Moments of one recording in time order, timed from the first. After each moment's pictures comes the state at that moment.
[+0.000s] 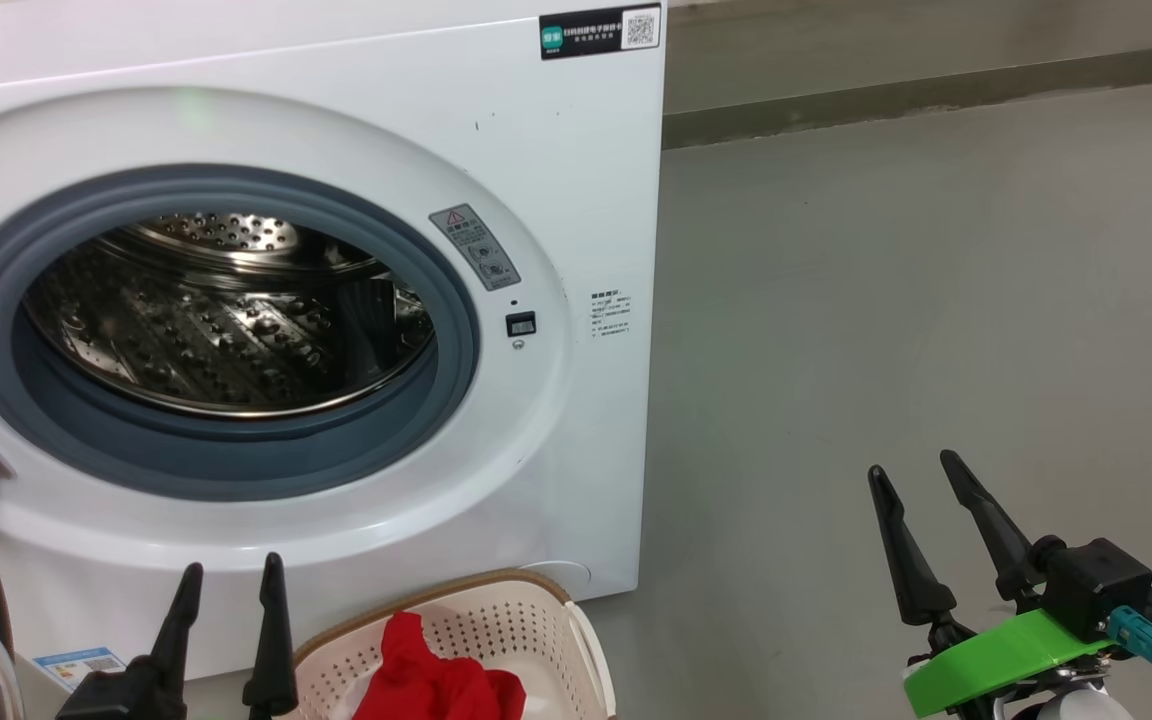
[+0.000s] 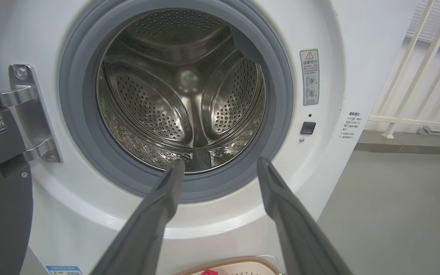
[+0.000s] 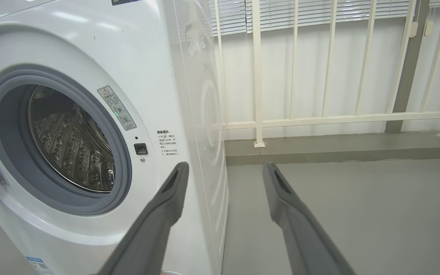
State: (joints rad) left arm -0.02 0.06 0.03 0.23 -0.26 -0.02 -0.25; right arm -0.04 -0.10 0.08 0.21 0.33 0.12 -0.26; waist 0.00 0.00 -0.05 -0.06
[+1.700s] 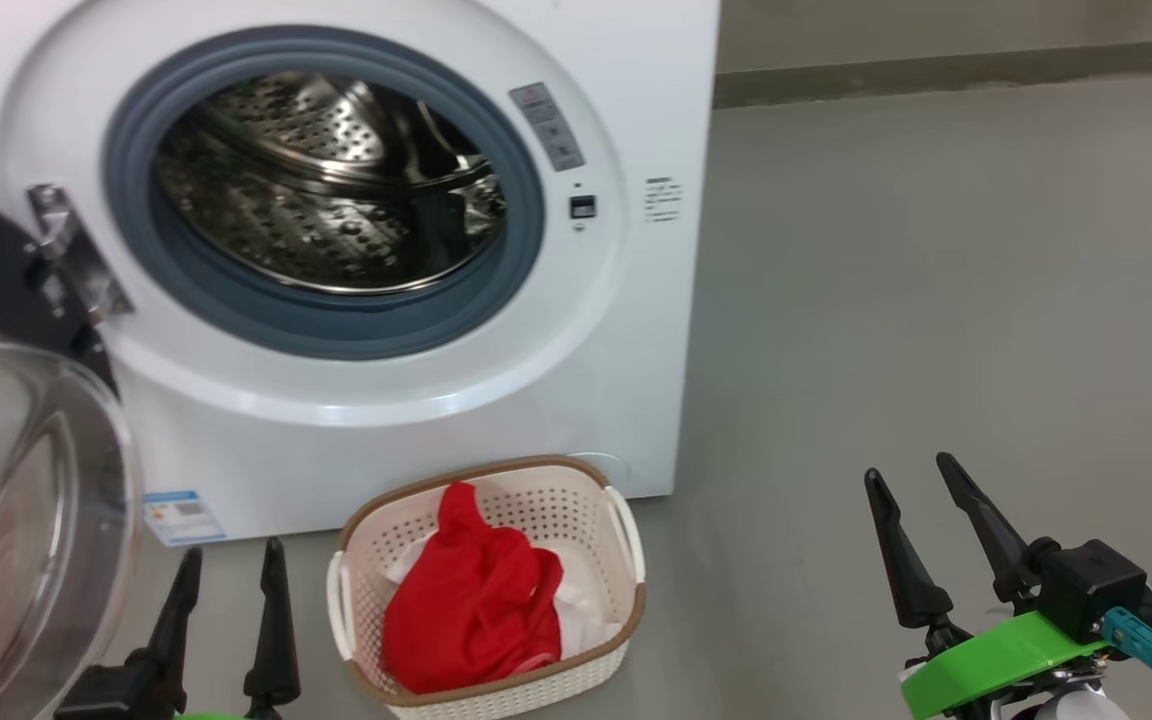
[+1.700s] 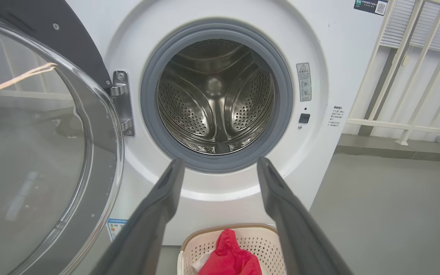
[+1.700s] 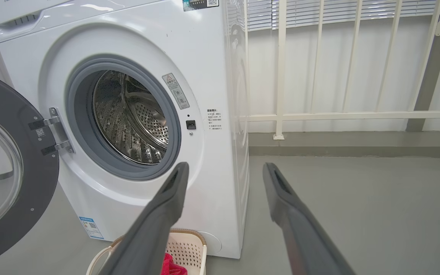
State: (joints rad) left arm -0.02 0.05 0.03 0.19 -0.24 -0.01 -0.25; right arm -0.04 -0.10 0.08 0.21 0.32 0.12 -0.26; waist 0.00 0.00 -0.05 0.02
